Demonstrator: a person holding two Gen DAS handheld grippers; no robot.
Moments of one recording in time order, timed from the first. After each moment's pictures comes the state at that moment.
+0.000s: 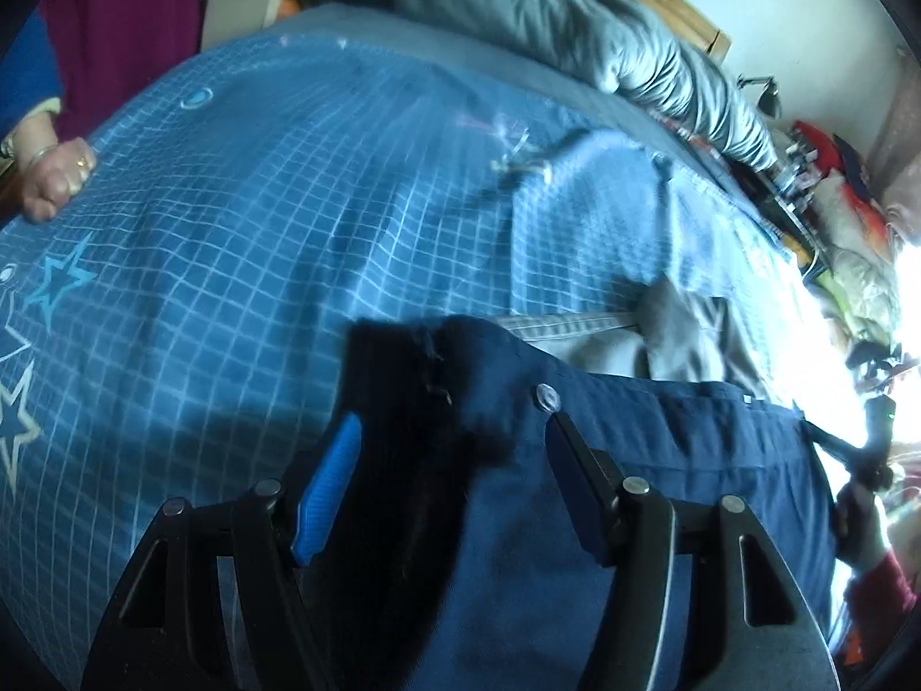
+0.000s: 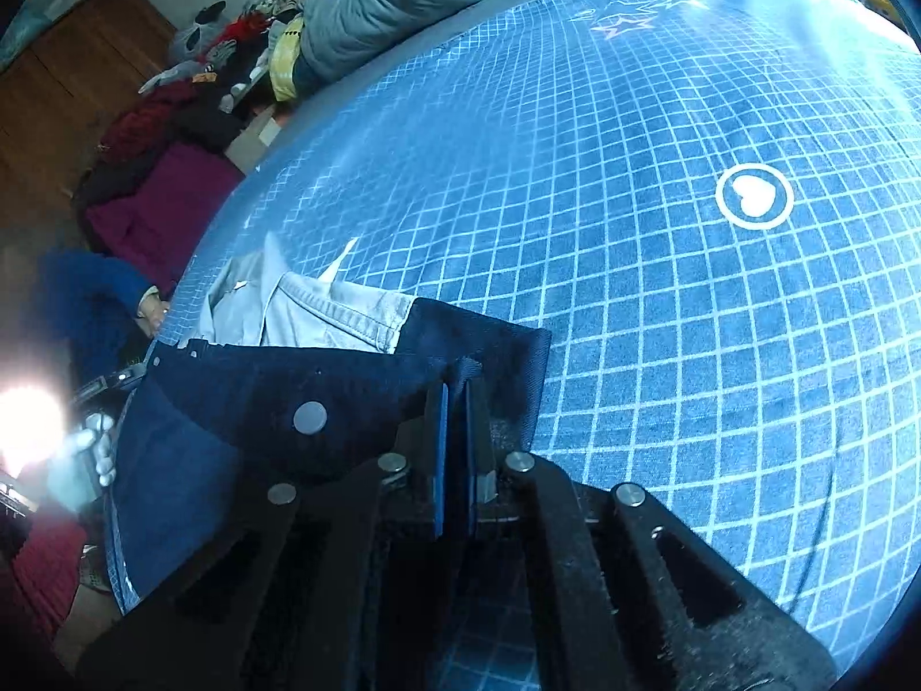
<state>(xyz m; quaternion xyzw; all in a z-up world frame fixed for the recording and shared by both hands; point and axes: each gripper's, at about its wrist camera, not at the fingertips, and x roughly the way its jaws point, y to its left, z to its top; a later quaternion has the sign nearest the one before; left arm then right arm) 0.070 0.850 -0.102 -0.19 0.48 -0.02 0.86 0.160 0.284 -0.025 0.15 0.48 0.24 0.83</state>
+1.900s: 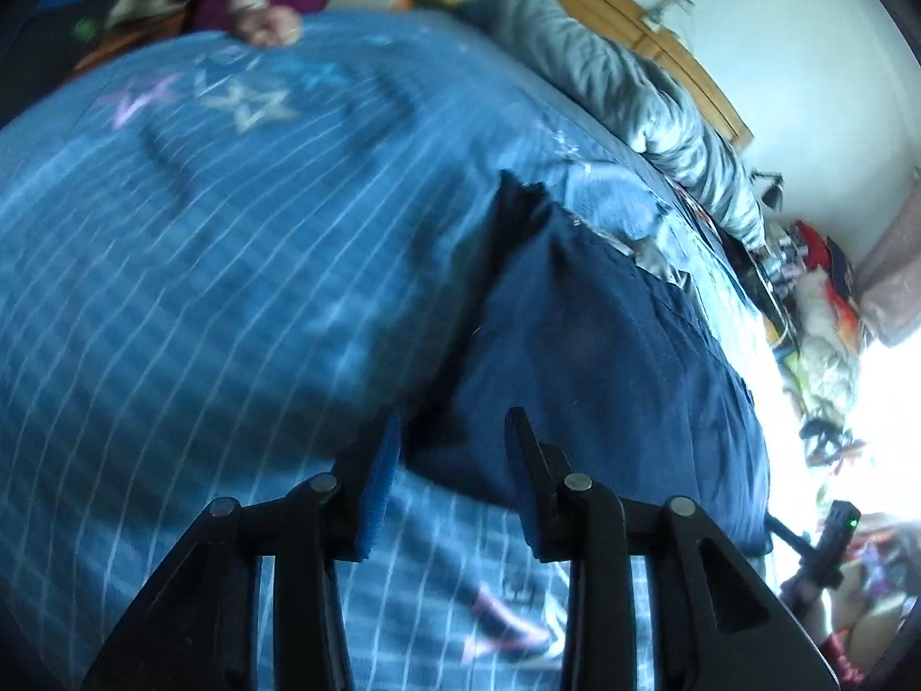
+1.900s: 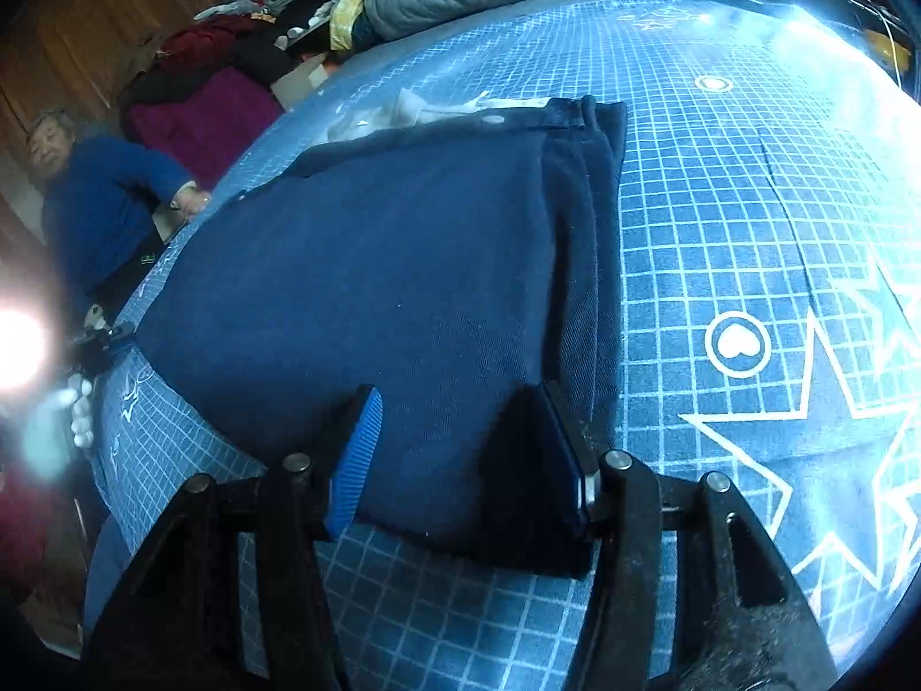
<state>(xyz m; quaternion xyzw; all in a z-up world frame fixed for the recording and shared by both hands) -0.177 0.886 -0.117 -0.34 0.42 0.02 0.84 -0.052 0.307 -0.005 0.06 0.47 0.24 0.85</state>
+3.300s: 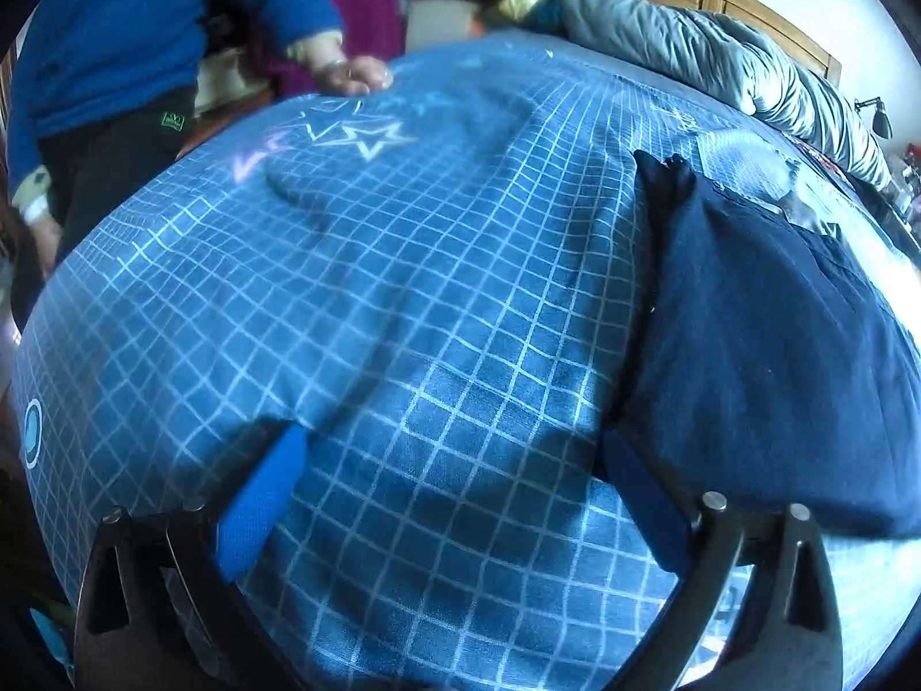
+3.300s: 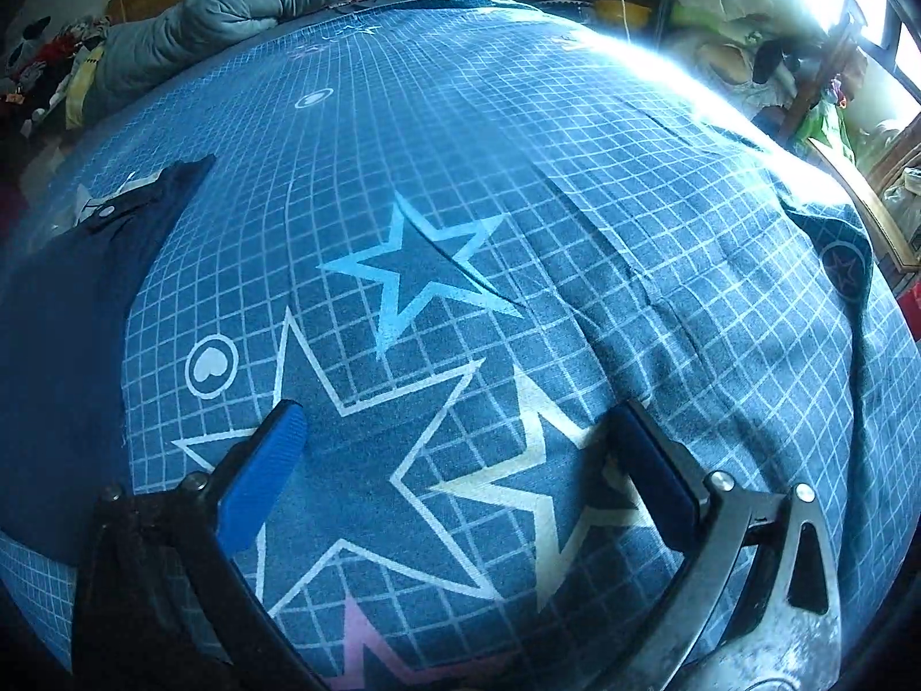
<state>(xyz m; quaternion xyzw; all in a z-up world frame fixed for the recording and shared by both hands) -0.172 0.870 -0.136 -0.16 0.45 0.19 0.86 -0.051 0.183 -0.022 0.05 0.47 -0.10 0.88</state>
